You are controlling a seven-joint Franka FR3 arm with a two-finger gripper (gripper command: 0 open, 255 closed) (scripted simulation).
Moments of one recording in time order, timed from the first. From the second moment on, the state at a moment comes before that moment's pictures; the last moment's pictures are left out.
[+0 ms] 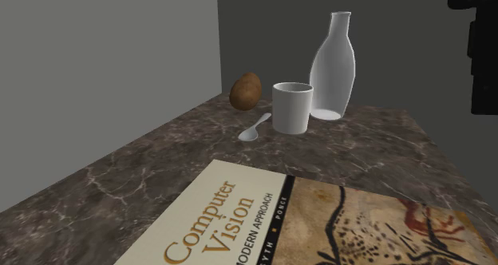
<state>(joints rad) 0.01 -0.75 0.07 -2.45 0.10 1.46 -0.16</state>
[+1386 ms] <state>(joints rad) 0.07 -0.22 0.17 -2.23 0.07 2.06 -0.28</state>
